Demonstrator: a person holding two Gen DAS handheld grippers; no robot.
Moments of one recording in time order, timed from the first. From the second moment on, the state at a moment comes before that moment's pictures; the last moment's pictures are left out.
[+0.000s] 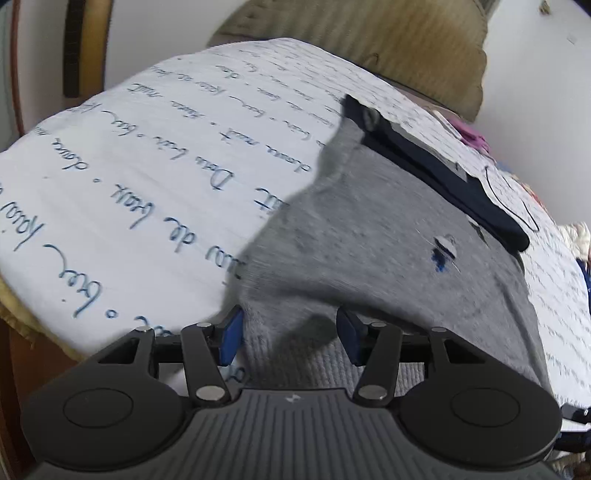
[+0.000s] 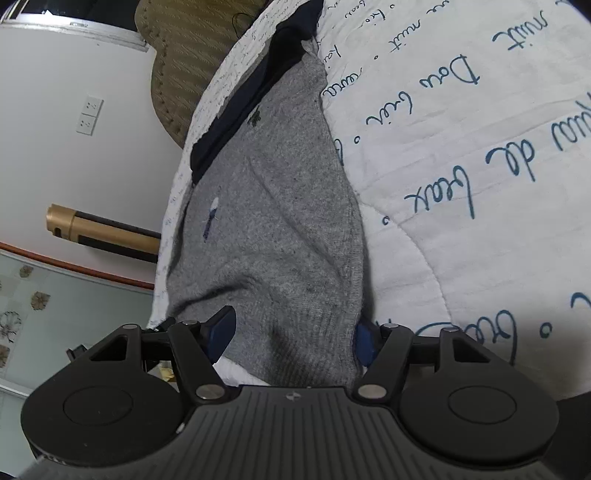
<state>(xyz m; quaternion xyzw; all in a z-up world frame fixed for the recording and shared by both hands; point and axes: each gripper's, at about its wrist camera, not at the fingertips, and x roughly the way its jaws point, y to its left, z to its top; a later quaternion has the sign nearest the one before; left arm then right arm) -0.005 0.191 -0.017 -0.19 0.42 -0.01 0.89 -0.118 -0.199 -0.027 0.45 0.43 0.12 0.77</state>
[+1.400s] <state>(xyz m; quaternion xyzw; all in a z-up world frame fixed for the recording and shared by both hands) -0.015 0.209 -0.018 -0.19 0.45 -0.11 0.86 -0.118 -0.199 -0.040 0.47 0.46 0.16 0.74</state>
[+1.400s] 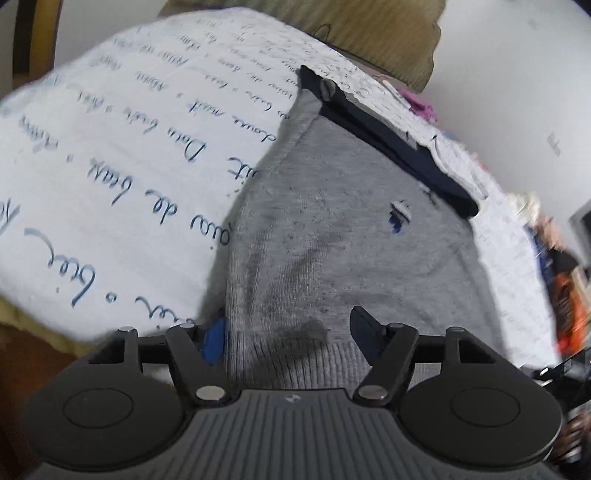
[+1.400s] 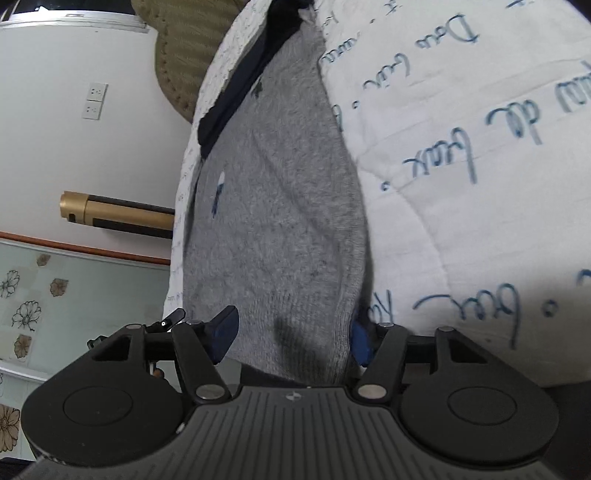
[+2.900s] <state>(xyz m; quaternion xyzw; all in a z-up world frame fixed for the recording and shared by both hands) 0.006 0.257 -0.027 -0.32 0.46 -0.15 0.82 -0.075 -0.226 -0.016 0.56 0.36 0.21 0.72</state>
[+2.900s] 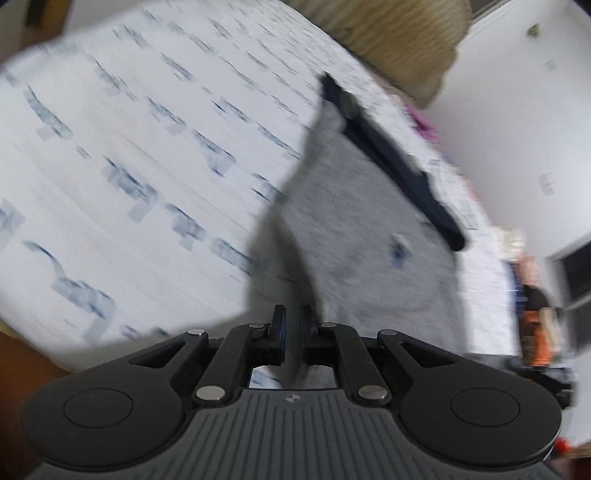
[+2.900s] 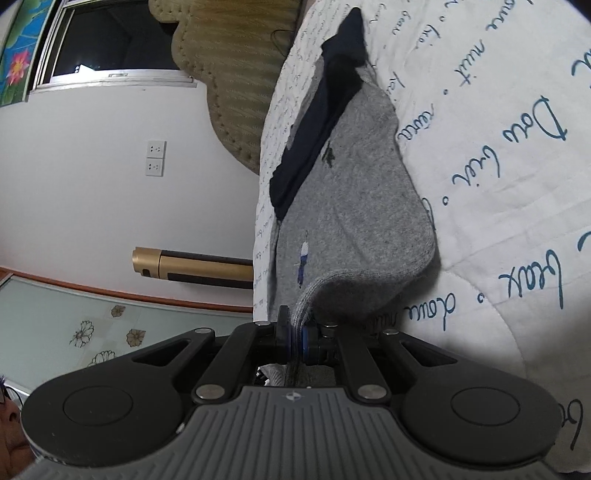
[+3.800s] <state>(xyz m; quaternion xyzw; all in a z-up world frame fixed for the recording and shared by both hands) 0.006 0.223 -0.038 -0.33 0.45 -0.22 0.80 -0.079 -0.222 -0.022 0.56 0.37 0.21 0.71</state>
